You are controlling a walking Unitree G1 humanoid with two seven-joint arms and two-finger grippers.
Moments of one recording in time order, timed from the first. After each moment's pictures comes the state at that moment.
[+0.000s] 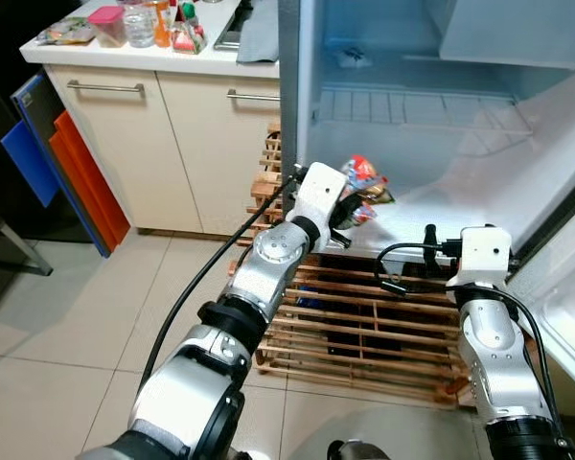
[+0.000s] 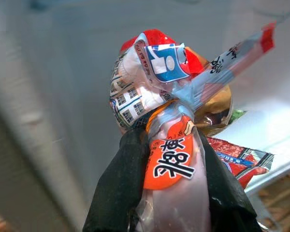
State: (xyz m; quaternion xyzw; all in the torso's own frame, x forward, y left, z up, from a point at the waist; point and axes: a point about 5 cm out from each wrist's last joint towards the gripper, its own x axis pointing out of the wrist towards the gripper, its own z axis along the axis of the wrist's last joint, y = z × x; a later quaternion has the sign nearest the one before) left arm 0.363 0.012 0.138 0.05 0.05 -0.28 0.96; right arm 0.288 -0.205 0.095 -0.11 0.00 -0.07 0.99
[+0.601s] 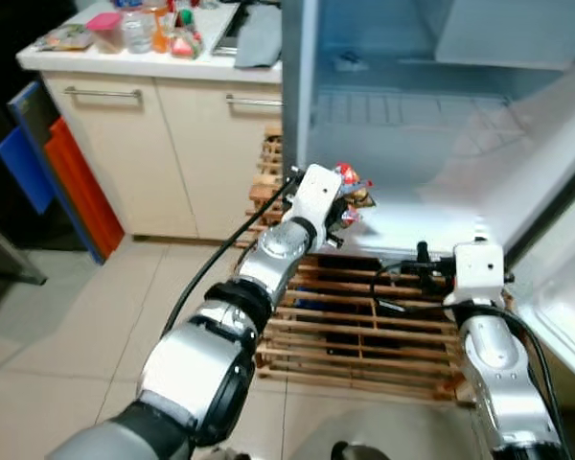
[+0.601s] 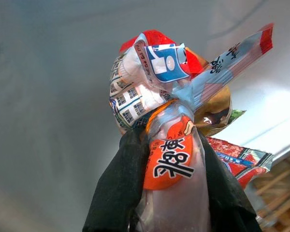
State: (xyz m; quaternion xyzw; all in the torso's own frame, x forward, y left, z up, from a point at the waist) left arm 0.372 0.008 0.138 0.07 0.07 -0.26 0.96; right arm 0.261 -0.209 0.088 -0.13 0.03 -0.04 0.99
